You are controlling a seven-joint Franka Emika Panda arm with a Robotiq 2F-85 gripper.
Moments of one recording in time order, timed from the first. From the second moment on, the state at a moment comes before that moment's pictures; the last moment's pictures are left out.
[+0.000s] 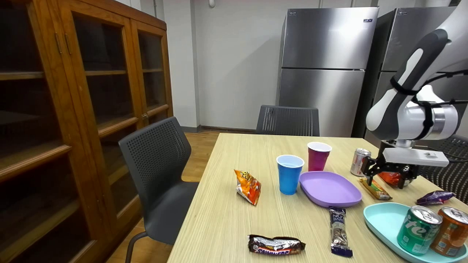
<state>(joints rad) -0.19 0.71 -0.10 -2.03 -0.03 2.82 -0.01</state>
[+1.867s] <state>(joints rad) -0.21 0.83 -0.09 -1.89 -0.03 2.81 -0.04</state>
